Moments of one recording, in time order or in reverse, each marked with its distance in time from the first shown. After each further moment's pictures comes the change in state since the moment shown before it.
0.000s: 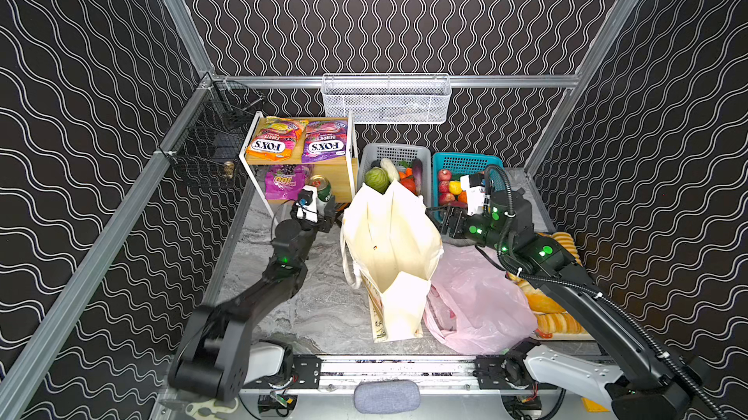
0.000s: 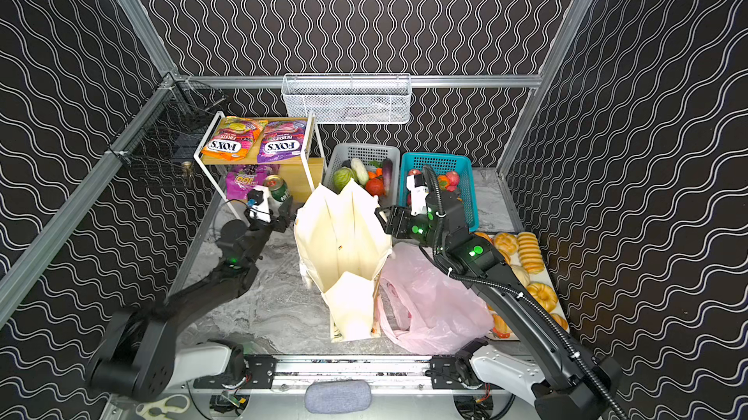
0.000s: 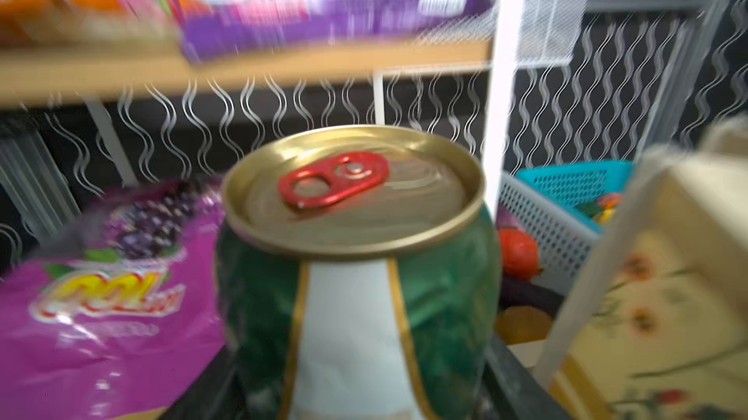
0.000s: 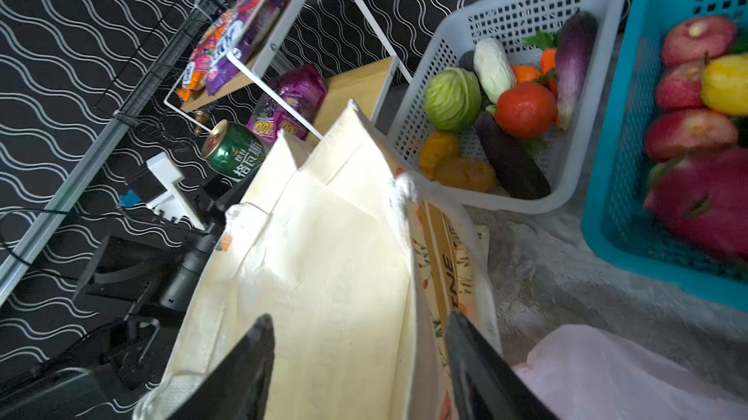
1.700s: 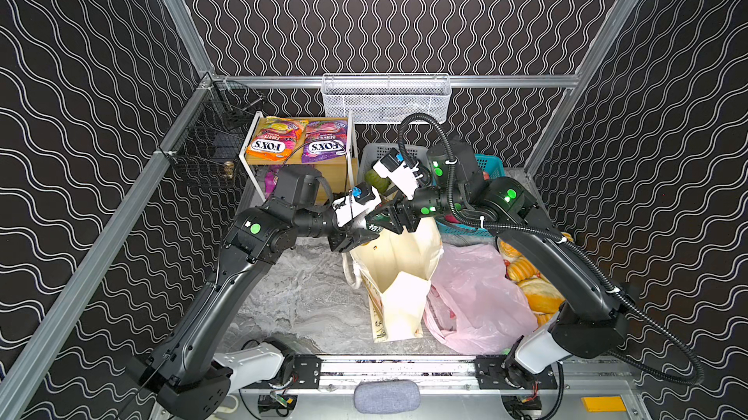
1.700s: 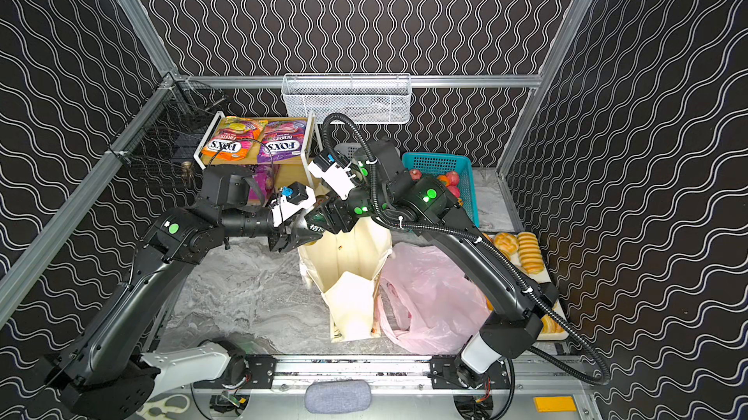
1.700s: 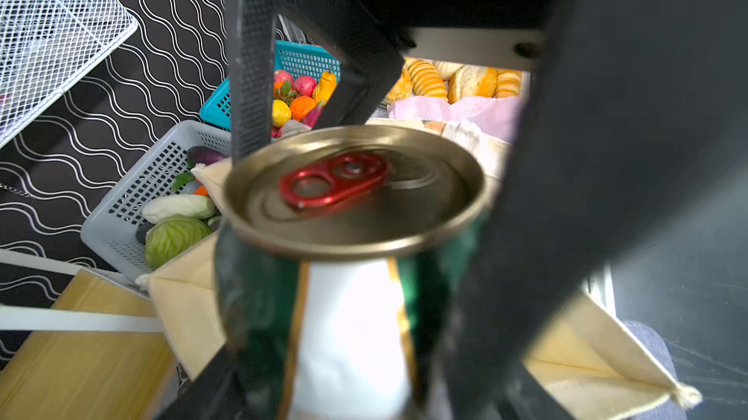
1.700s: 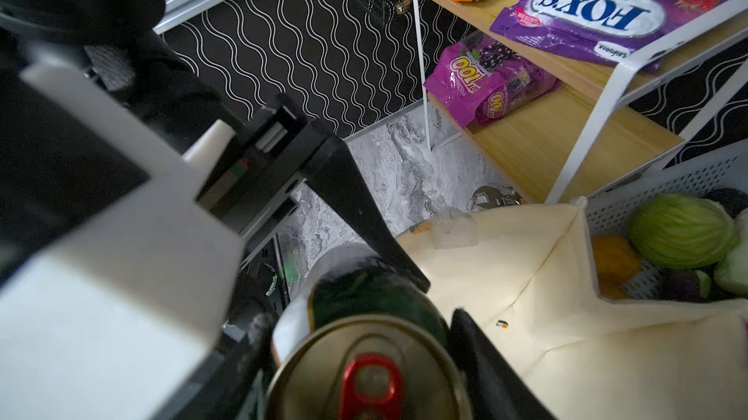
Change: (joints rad) left arm -0.301 0.038 1.022 -1.717 0.508 0.524; right arm 0.294 0.512 0.844 -0.509 -0.203 -0.536
